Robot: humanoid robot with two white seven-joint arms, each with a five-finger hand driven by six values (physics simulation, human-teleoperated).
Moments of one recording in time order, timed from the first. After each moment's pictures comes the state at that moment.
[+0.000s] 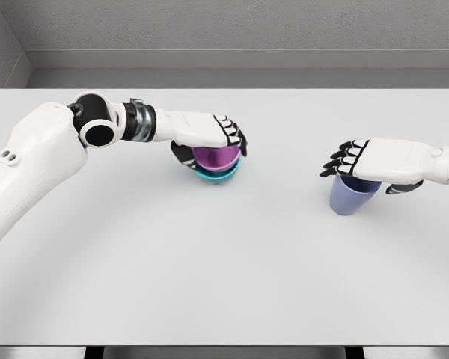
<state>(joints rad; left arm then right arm) -0.99 0.37 -0.96 -1.08 -0.47 -0.61 -0.59 -0.56 -0.98 0.57 -1.65 0.47 -0.61 0.61</state>
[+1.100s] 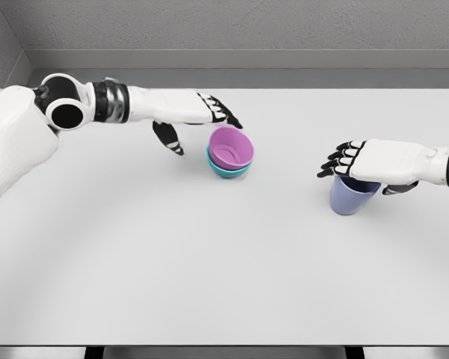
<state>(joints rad) -1.04 0.49 -0.96 -1.14 -0.26 -0.61 -0.58 -0.56 -0.96 0.57 -1.63 0.49 -0.61 0.61</state>
